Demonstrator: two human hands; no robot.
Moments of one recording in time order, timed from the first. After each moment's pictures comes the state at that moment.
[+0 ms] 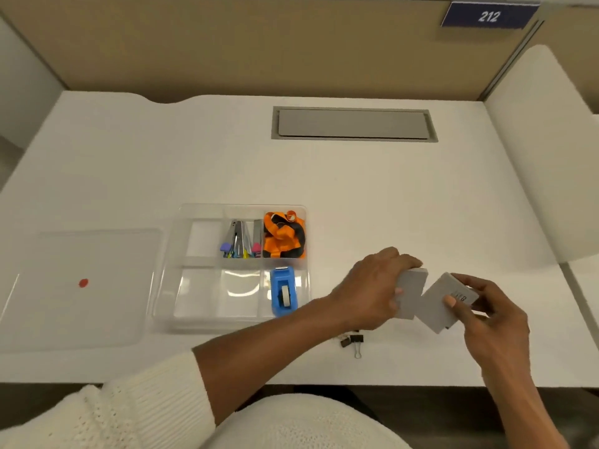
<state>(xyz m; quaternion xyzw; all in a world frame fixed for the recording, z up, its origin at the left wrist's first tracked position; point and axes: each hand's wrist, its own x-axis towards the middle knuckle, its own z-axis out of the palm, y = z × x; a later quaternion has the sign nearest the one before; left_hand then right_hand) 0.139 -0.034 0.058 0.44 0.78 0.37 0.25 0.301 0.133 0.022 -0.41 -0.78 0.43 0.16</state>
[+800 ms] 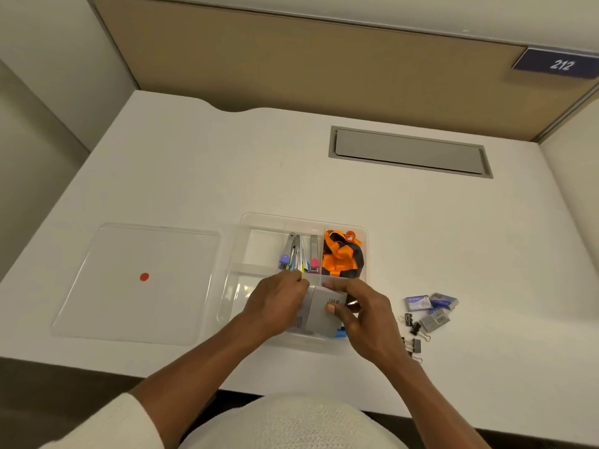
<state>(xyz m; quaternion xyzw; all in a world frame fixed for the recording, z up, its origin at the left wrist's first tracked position) 0.042 -0.247 -0.011 0.38 0.92 0.05 0.12 0.146 -0.072 0.017 -0.11 -0.89 0.44 0.00</state>
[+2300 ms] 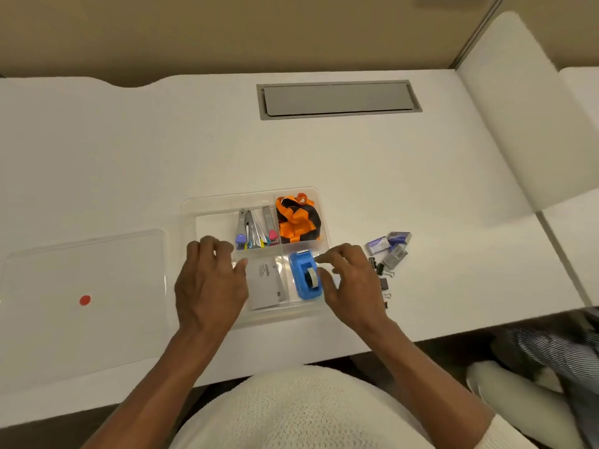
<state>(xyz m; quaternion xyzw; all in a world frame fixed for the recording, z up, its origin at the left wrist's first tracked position) 0.046 -0.282 0.011 0.25 0.95 0.15 -0.07 0.177 -0.072 -0.007 -0.20 -0.94 0.26 0.11</state>
